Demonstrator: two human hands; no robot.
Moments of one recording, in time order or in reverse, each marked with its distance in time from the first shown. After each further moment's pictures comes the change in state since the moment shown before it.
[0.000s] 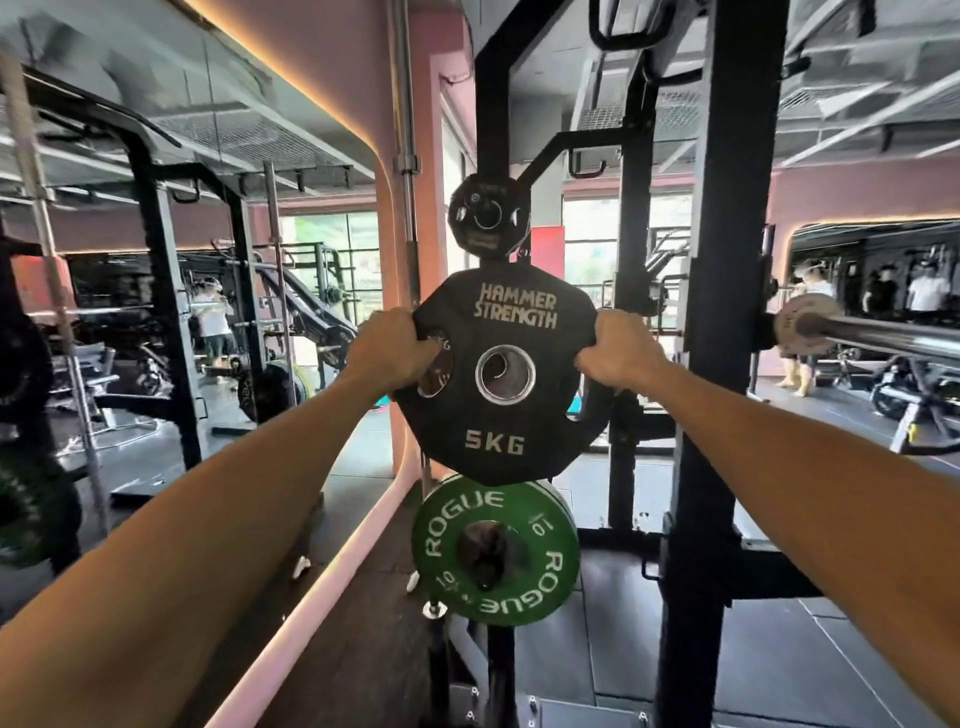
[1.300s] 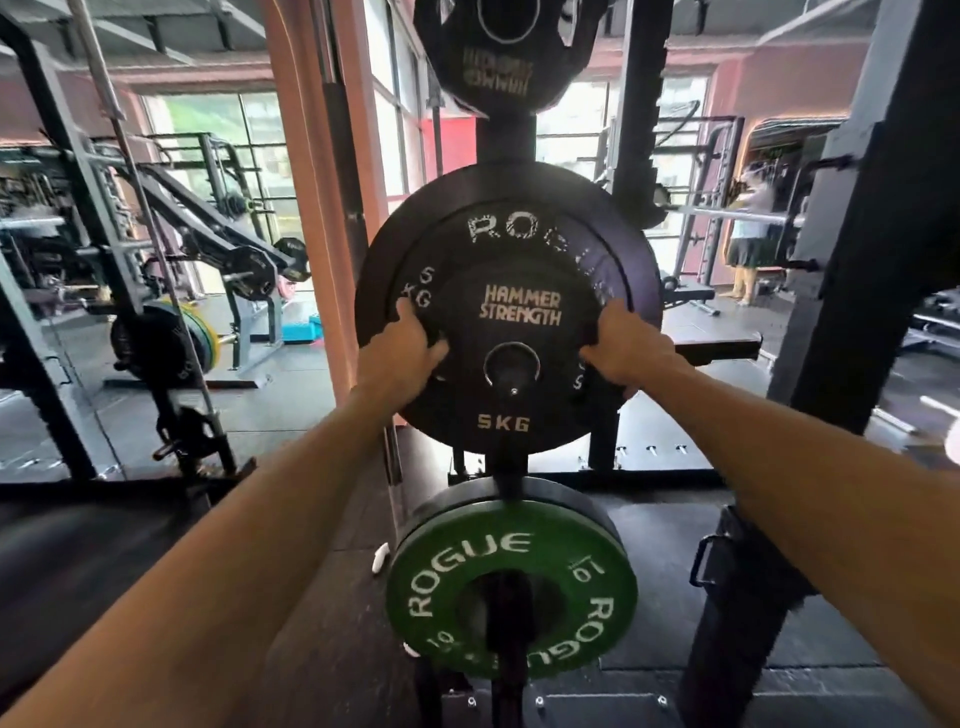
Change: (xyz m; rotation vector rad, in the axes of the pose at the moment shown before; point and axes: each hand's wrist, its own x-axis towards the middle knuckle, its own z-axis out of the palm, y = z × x) left_hand 0.287 -0.174 0.334 -0.104 -0.159 0.044; right_hand 0.291 0.073 0.297 -0.179 -0.191 0.276
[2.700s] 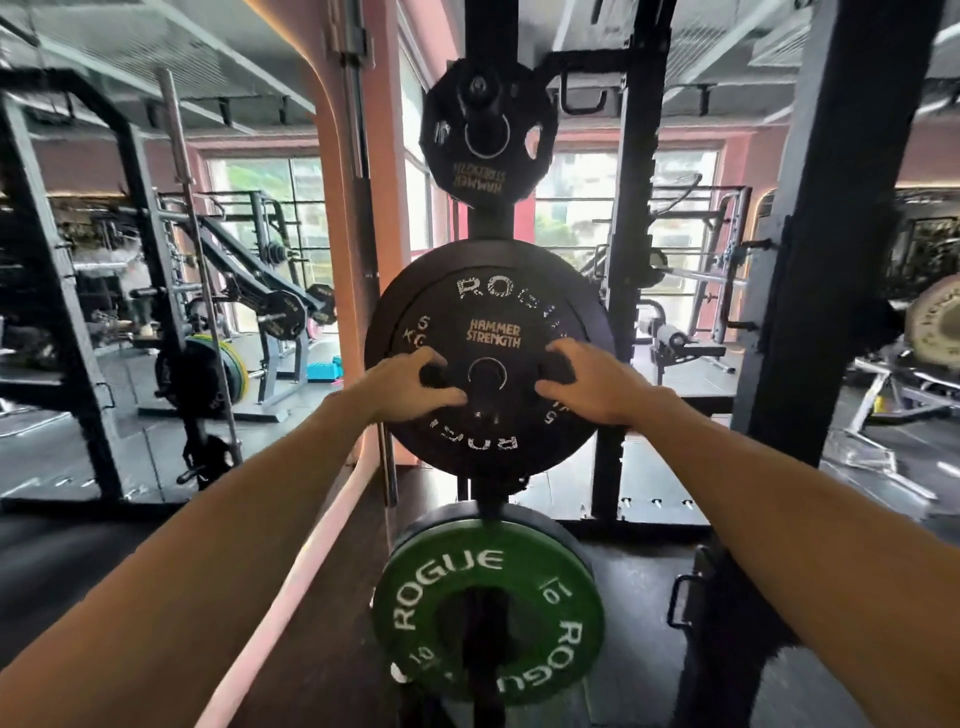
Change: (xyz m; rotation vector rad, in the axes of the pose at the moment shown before) left_hand -0.066 0.059 -0.082 -0.072 -0.335 0.028; right_hand -0.069 0.019 -0.065 0.086 -0.072 -0.324
